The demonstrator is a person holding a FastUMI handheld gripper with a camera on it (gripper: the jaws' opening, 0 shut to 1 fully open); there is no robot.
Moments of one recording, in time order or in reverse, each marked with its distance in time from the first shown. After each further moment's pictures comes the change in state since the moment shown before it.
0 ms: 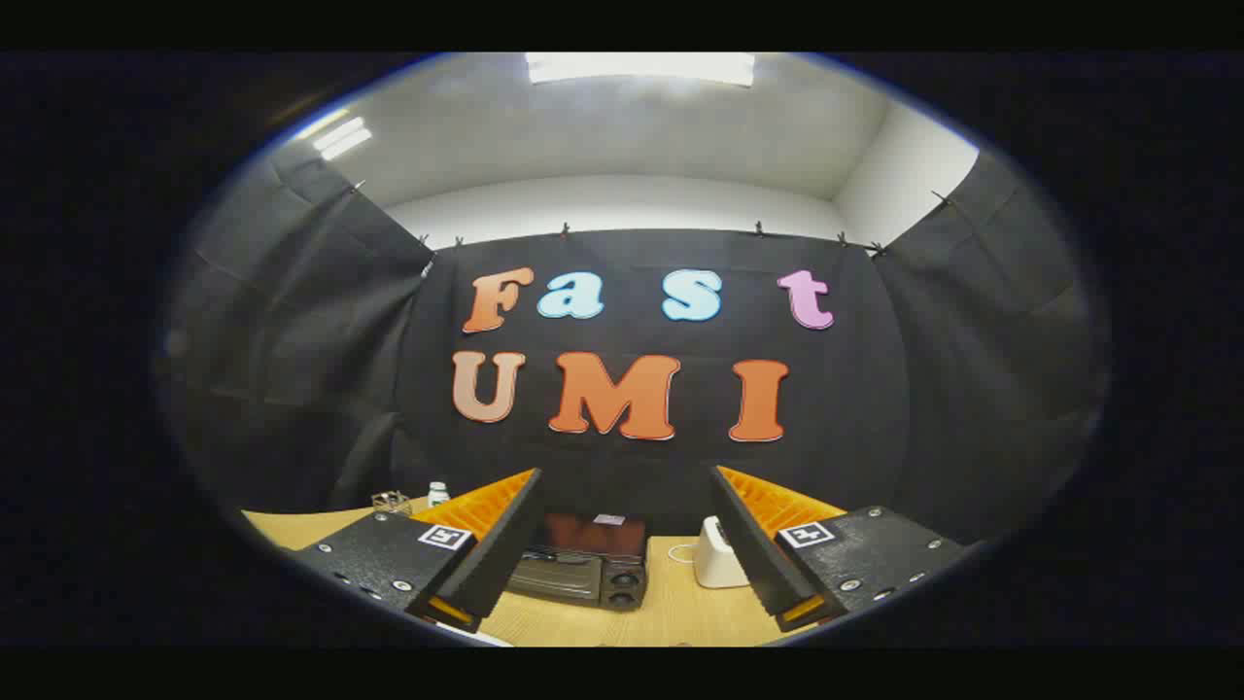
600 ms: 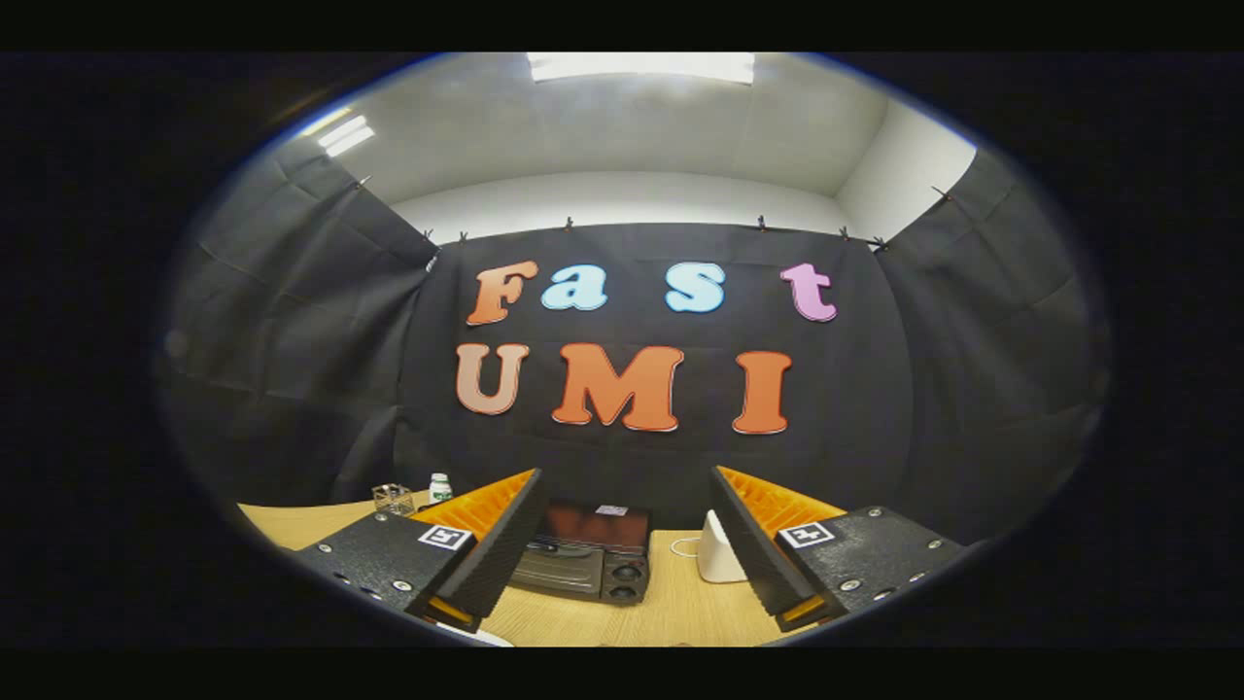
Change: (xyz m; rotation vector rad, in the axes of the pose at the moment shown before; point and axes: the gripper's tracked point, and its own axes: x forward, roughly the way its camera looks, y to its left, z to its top) arm -0.002 -0.001 -0.024 -0.002 0.015 0.013
